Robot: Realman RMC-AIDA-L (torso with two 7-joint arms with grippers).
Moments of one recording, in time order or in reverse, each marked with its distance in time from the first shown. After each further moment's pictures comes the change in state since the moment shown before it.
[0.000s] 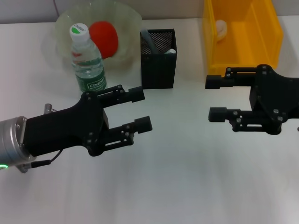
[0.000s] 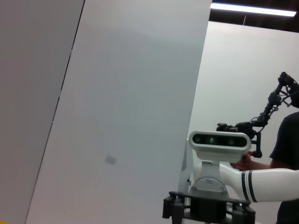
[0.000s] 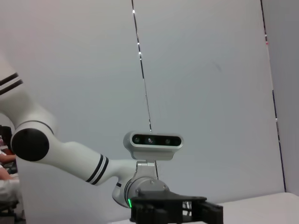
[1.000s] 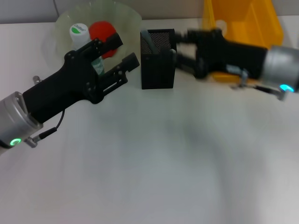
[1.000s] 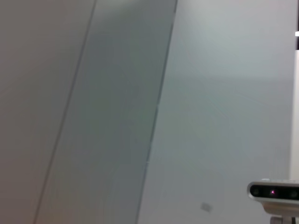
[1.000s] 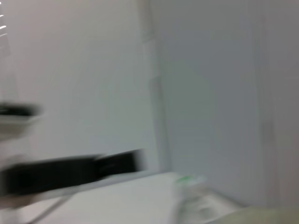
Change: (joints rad) left arm 0.027 -0.052 0.014 -0.011 -0.250 -0.188 0.129; right arm 0.014 -0.016 -0.498 0.027 0.374 0.718 -0.098
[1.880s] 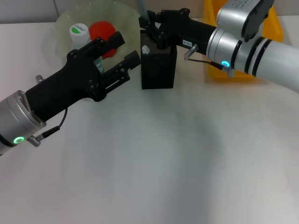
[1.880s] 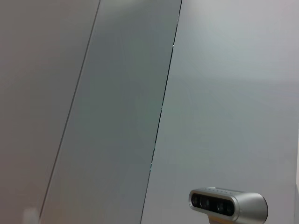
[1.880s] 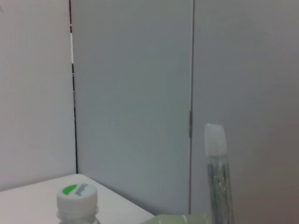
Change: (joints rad) left arm -0.004 -0.011 -0.005 0.005 -0.001 -0.018 -0.018; right arm 0.392 0.074 -0.109 0.557 0.505 0.318 -0.446
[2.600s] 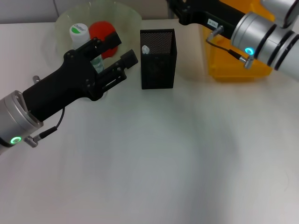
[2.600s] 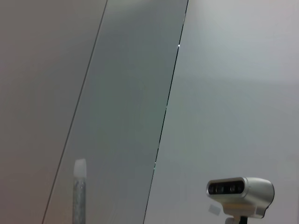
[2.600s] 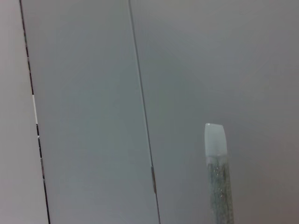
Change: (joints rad) left arm 0.013 0.003 -0.001 0.015 0.000 -0.008 -0.021; right arm -0.076 0.000 0.196 -0.061 -0.040 -0.105 0.042
